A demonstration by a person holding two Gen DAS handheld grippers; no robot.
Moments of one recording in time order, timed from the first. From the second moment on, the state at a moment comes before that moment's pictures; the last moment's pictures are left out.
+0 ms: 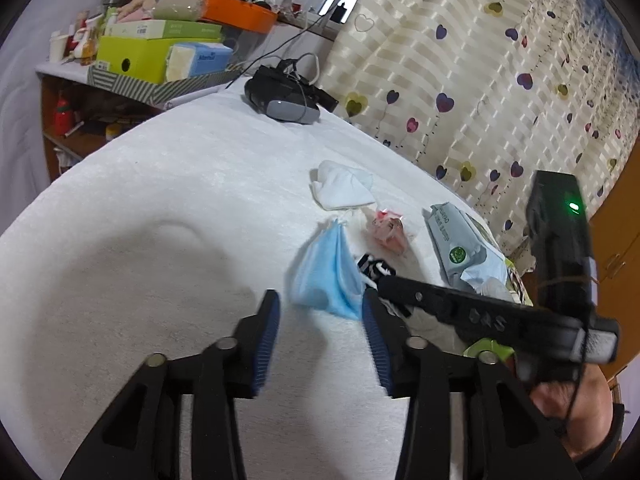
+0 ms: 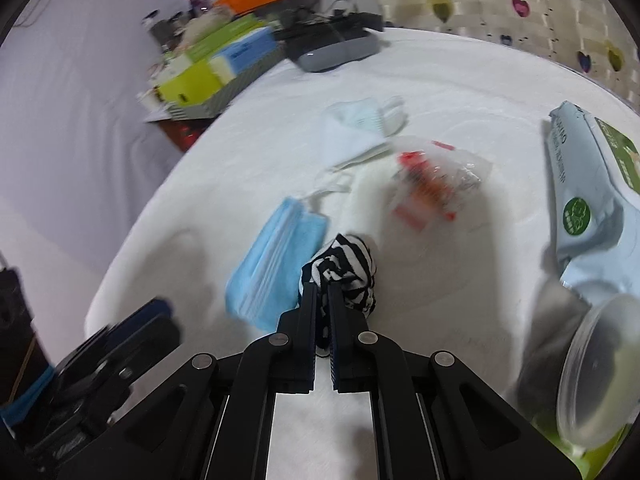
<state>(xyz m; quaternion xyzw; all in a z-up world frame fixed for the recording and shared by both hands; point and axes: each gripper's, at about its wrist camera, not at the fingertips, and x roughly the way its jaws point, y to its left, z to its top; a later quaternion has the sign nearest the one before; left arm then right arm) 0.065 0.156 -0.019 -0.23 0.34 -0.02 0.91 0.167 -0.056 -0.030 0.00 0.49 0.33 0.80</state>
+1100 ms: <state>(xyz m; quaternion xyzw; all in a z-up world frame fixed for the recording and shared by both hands) 0.110 0.122 -0.020 -0.15 0.37 0.01 0.92 0.141 -0.117 0.022 0.03 0.39 0.36 0.84</state>
